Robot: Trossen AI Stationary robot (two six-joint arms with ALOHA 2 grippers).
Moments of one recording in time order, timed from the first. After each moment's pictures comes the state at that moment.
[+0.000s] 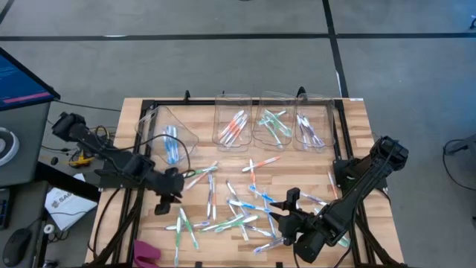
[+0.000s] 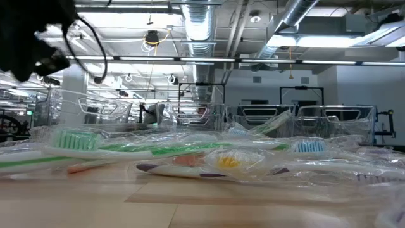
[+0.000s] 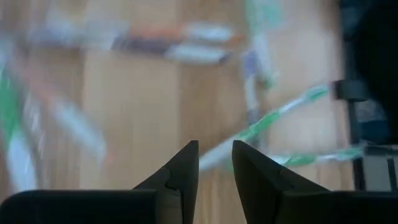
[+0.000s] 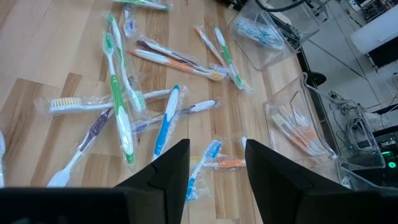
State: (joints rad) left arm -0.49 0.97 0.61 -0.62 -0.01 -0.55; right arm 0.83 1.70 1.28 -0.71 0.94 0.38
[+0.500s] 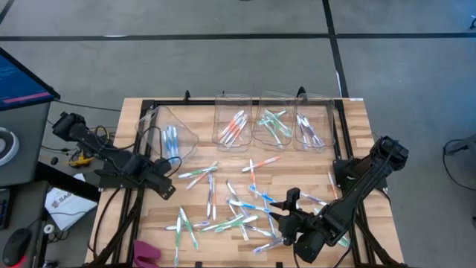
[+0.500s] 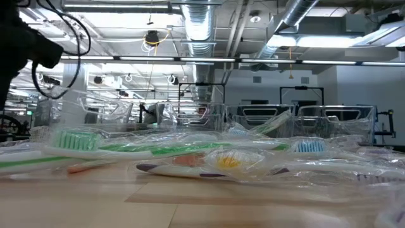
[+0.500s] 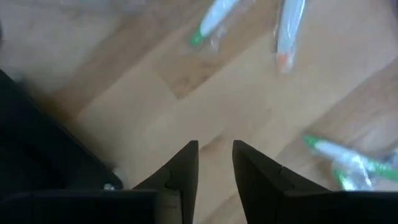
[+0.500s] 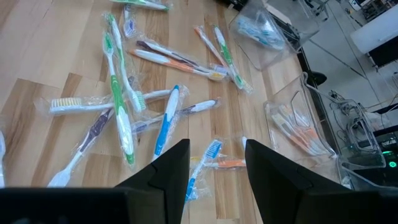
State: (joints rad) left arm -0.50 0.97 0.61 -1.06 -0.11 -1.39; right arm 0.83 1.70 1.28 -0.72 0.94 0.39
